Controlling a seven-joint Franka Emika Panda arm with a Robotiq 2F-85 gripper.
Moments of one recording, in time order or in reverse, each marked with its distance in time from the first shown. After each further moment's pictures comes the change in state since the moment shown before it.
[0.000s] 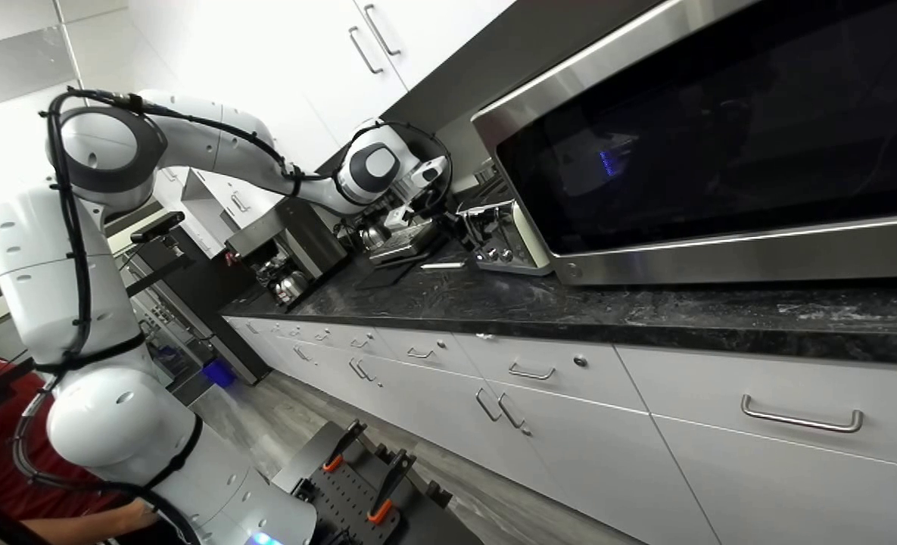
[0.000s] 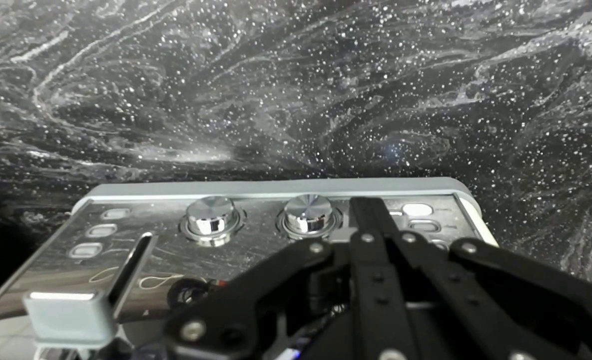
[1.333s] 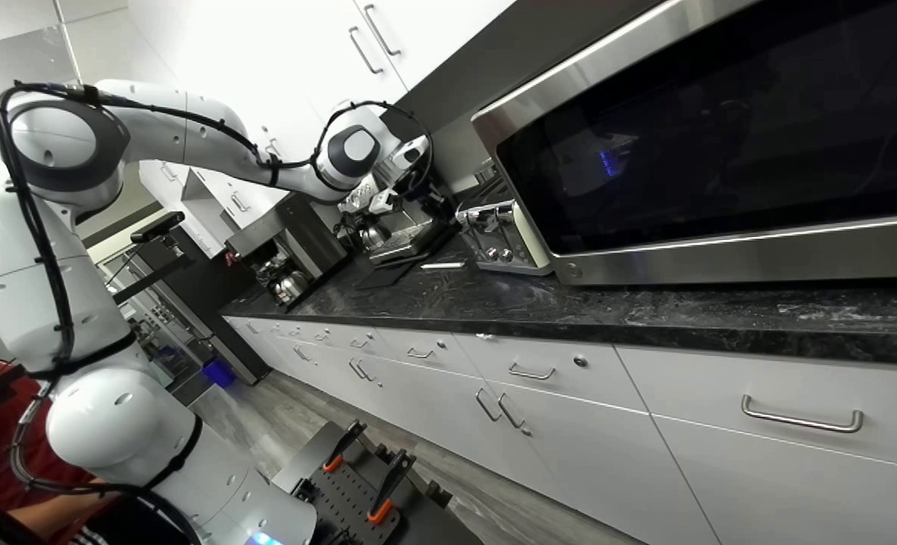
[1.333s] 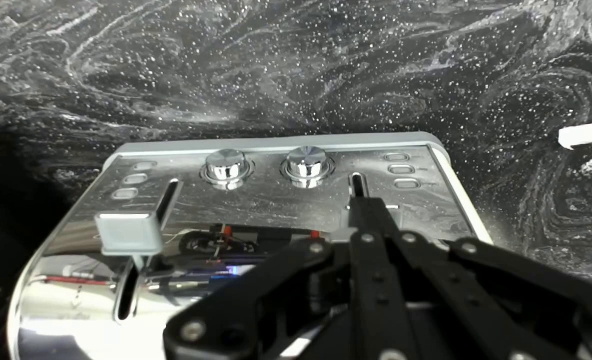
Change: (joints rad) arm -0.014 -0.117 0.013 -0.047 -0.004 0.005 0.000
